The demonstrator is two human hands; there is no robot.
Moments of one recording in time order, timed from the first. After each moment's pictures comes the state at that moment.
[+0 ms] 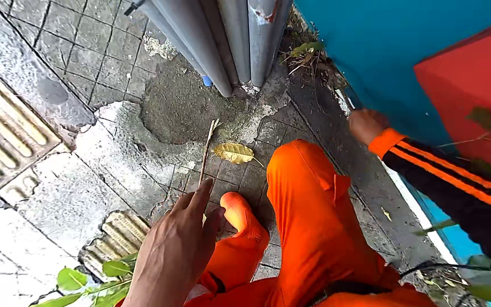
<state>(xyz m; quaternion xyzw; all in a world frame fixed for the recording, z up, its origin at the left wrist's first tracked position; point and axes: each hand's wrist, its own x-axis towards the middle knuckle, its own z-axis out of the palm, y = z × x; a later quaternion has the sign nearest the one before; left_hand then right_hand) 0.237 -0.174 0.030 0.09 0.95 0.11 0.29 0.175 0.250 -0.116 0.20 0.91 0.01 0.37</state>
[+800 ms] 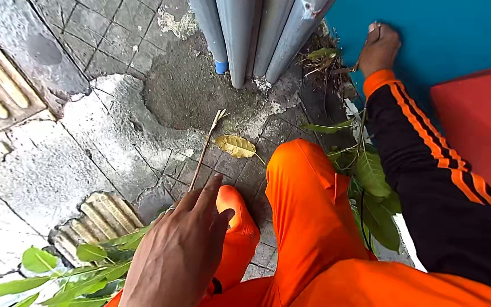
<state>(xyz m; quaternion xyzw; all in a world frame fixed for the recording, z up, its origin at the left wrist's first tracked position) 0.247 -0.178 0.042 0.09 0.95 0.15 0.26 0.002 0.246 -0.134 0.26 0.95 -0.17 -0.02</state>
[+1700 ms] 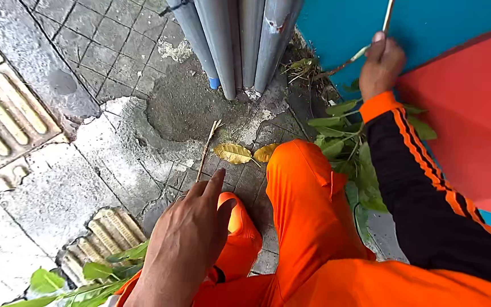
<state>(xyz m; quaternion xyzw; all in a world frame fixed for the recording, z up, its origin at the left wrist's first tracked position) 0.254 -0.161 0.049 0.12 0.96 0.13 0.24 0.093 0.247 -0.058 0.21 0.93 -0.25 -0.16</state>
